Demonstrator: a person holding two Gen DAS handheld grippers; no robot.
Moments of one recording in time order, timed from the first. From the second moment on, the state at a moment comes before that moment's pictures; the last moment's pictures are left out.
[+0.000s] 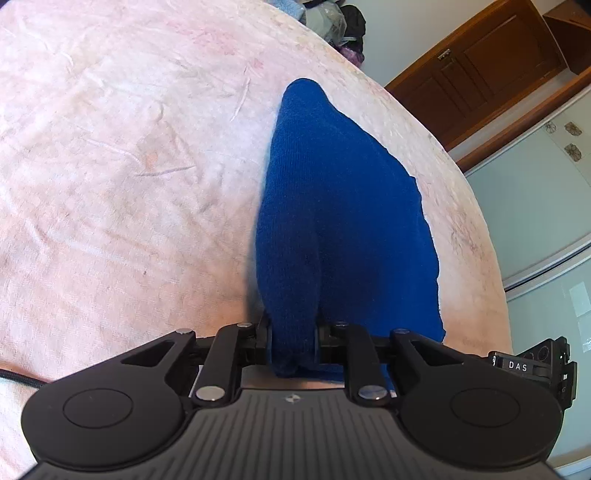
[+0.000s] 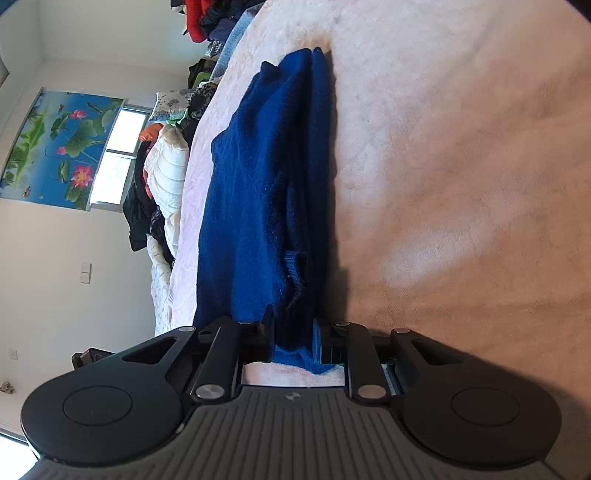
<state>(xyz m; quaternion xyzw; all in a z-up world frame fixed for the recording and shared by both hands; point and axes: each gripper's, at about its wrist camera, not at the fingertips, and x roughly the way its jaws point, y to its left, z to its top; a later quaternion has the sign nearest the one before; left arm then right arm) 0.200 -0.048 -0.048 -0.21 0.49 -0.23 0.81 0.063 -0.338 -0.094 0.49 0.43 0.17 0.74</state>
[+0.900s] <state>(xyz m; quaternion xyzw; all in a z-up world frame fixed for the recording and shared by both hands) 0.121 -0.126 -0.046 0.07 0.31 -0.19 0.93 0.029 -0.235 -0.036 0.15 0.35 0.10 0.92</state>
